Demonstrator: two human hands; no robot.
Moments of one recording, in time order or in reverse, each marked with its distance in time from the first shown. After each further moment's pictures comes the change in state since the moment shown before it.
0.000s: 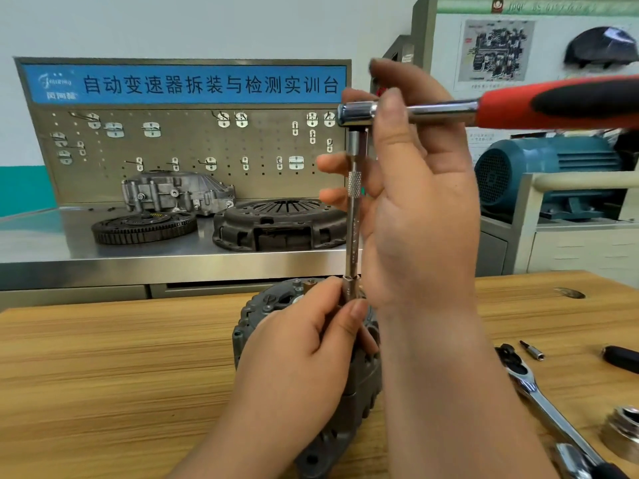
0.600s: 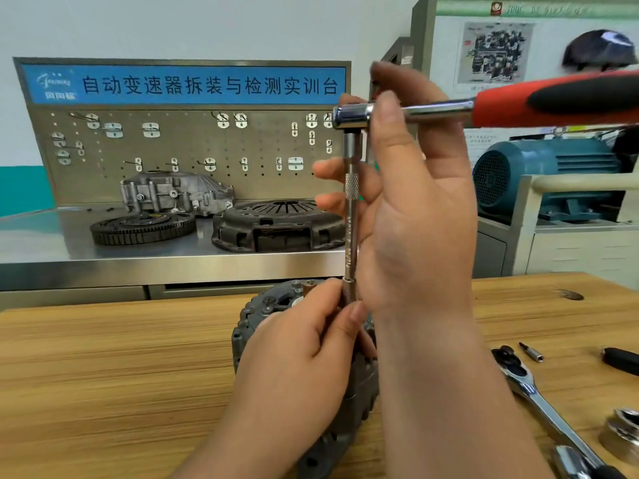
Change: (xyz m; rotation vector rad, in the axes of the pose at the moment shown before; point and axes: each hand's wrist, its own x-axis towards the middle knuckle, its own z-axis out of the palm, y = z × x) left_hand 0.000 0.000 0.000 0.009 0.007 -0.005; right_hand -0.001 0.002 0.002 0.044 0.016 0.031
